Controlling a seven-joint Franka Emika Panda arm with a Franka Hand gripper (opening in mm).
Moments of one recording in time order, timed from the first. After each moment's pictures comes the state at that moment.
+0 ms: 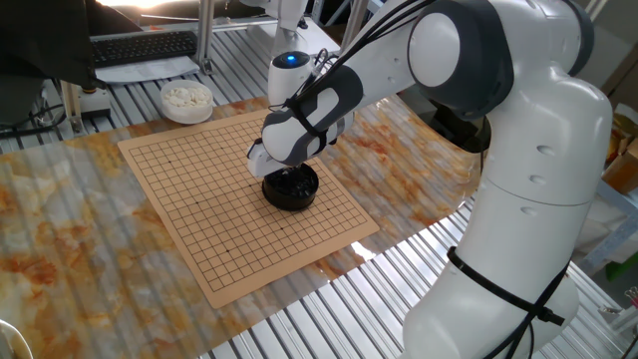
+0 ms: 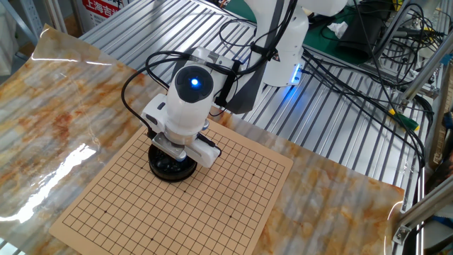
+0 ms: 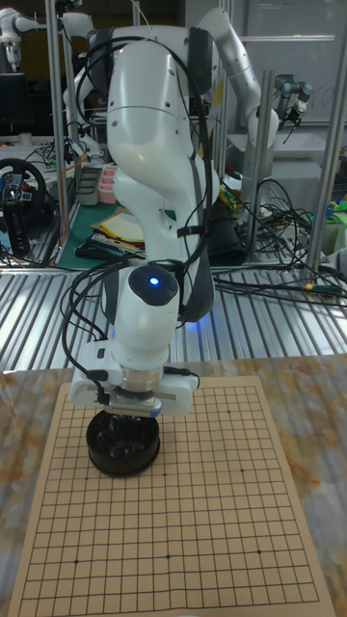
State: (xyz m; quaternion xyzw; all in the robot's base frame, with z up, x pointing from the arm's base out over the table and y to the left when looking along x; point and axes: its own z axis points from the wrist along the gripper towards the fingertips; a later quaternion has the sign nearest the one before) arm 0.518 -0.065 0.090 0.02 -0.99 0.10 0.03
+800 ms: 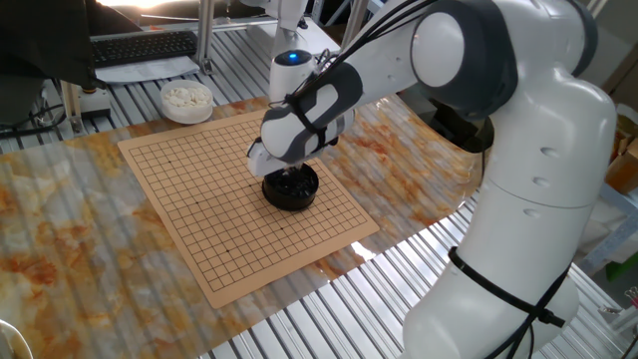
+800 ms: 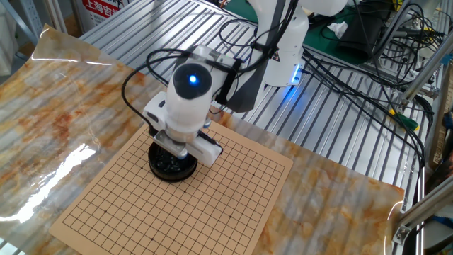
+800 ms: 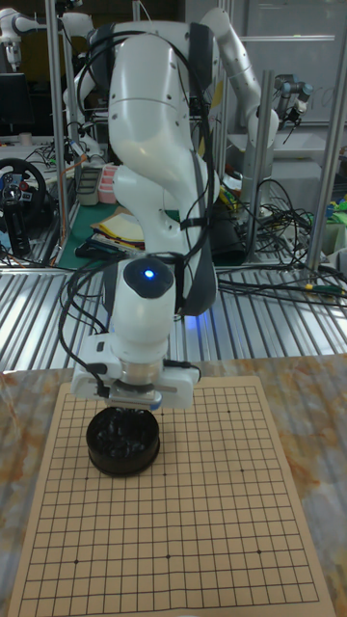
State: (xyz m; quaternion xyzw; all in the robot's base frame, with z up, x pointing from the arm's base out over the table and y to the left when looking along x) arm 0.513 -0.063 0.092 0.01 -1.00 0.09 0.04
